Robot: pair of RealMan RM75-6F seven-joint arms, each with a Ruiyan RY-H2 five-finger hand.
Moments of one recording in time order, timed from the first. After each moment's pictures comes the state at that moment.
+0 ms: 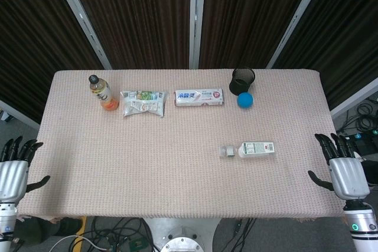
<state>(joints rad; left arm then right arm) -0.07 -1.16 -0.05 -1.63 1.46 1.52 0.18 0.12 -1.09 0.07 -1.65 -1.53 1.44 -0.08</state>
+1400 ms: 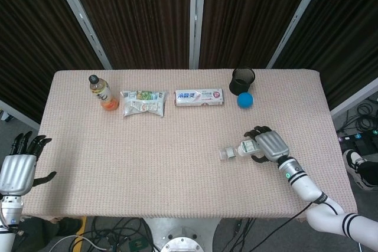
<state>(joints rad) -0.11 -1.15 -0.06 -1.63 1.46 1.46 0.18 0.59 -1.40 0.10 -1.30 -1.42 0.84 0.00</state>
